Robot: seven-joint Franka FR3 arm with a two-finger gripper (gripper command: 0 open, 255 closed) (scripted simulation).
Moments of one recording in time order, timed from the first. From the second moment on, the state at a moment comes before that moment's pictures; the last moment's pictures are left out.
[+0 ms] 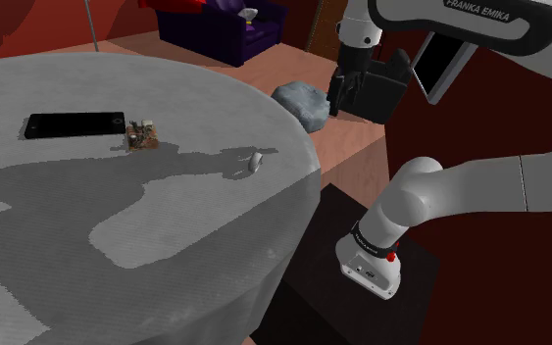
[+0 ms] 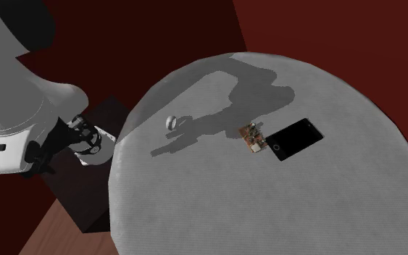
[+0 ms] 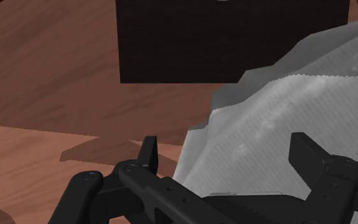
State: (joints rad) arm -0.01 -0.81 0.07 -2.38 -0.08 1.43 0.02
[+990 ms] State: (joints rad) arm 0.05 -0.46 0.23 -2.23 0.08 1.67 0.22
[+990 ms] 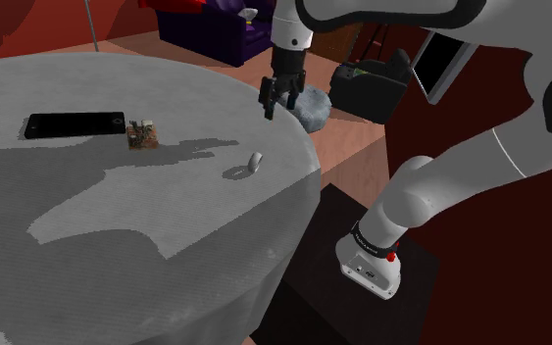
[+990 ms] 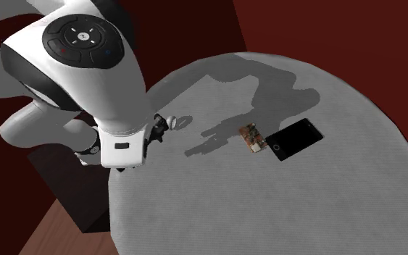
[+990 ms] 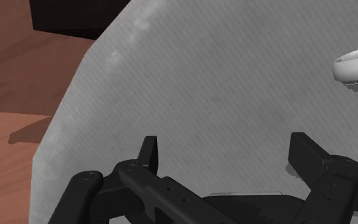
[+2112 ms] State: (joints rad) arm 0.12 0.12 0.38 -1.72 0.05 1.82 0.46
